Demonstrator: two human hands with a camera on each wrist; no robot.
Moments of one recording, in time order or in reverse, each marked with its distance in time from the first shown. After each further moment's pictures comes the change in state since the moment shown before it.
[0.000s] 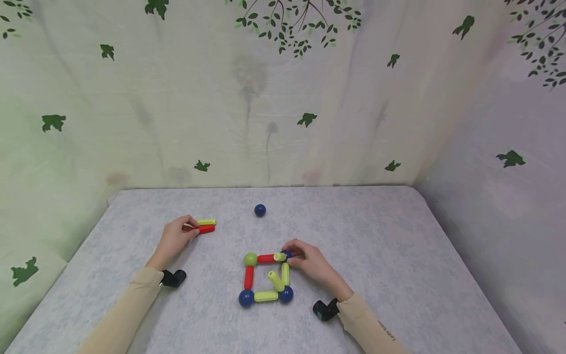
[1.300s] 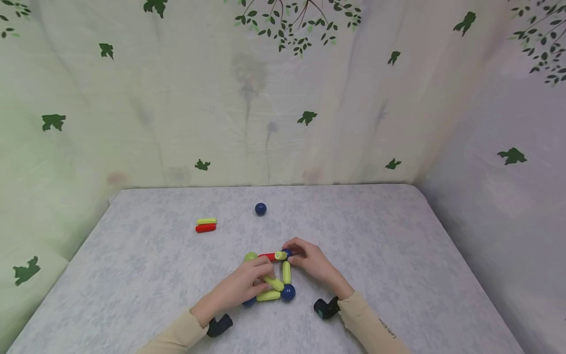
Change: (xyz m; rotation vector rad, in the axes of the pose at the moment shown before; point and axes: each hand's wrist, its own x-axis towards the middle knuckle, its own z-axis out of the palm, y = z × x) left_hand -0.091 0.128 0.093 -0.041 -0.490 0.629; right_hand -0.001 0.001 -0.001 0.018 -0.008 -0.031
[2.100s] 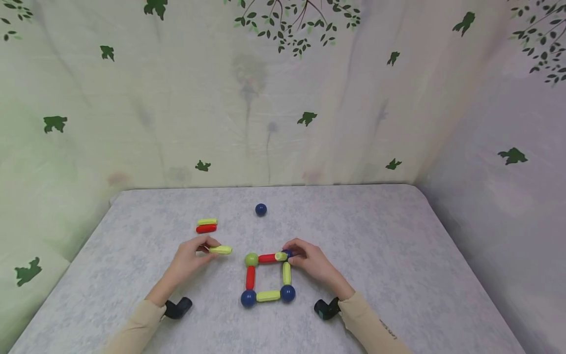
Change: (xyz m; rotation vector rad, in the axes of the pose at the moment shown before) left_hand -0.054 -0.075 -0.065 0.002 0.435 -0.303; right_hand 0.000 0.002 0.000 -0.008 0.010 0.048
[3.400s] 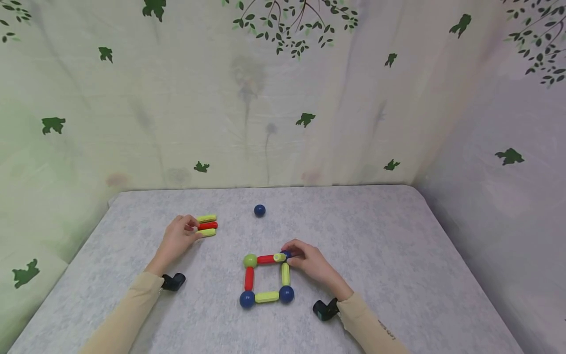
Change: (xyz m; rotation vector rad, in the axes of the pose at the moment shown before) left_hand 0.036 -0.040 -0.029 0.147 0.074 -0.235; right_hand -0.001 -0.002 0.000 0.006 0.000 -0.005
